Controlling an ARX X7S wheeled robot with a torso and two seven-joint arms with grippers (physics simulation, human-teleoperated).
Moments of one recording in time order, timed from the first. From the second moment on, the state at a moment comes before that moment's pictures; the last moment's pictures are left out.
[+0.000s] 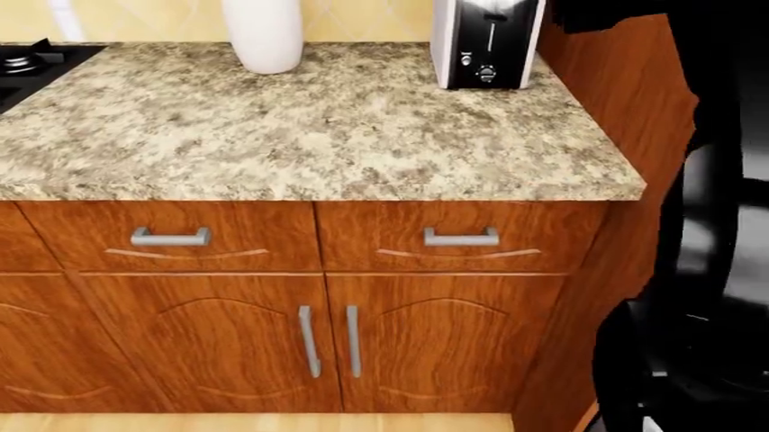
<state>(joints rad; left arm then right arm) 0.72 -0.61 -0.65 1.03 -0.90 0.68 -0.78 1.33 0.13 -0.22 -0.54 -0.38 1.55 -0.21</state>
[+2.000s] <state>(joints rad) 0.72 -0.62 -0.64 1.03 -0.90 0.68 -0.78 1.46 0.40 -0.29 -0.44 1.67 1.37 1.40</state>
